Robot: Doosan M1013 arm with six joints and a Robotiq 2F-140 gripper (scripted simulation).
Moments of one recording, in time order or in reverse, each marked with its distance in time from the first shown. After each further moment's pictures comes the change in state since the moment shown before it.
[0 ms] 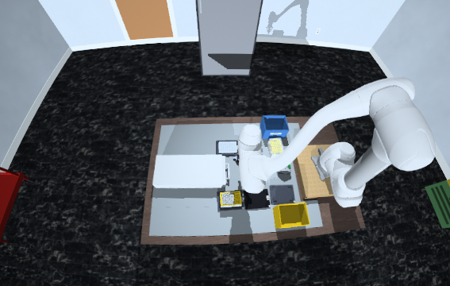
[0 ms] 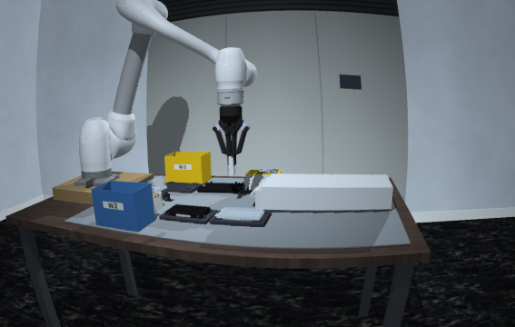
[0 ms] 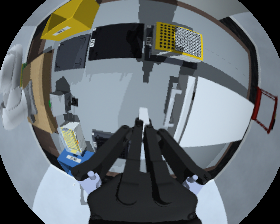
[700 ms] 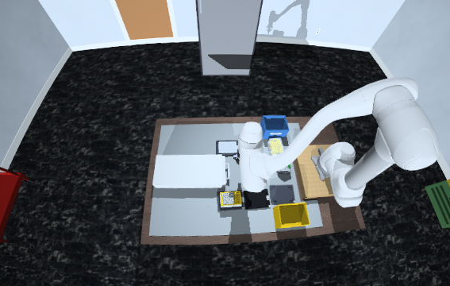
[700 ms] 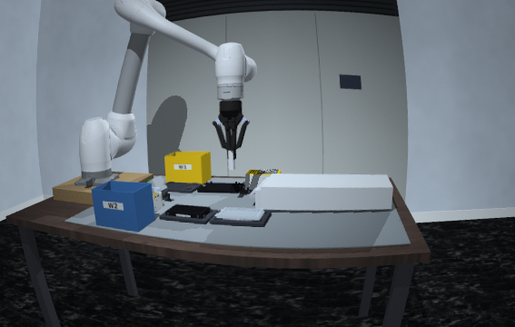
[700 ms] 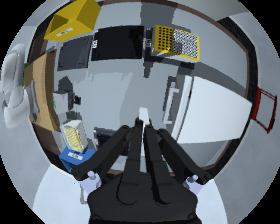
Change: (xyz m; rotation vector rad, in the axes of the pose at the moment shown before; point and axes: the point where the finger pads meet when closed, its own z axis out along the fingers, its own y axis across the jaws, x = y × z) arm 0.000 0.000 -0.019 0.000 0.000 0.000
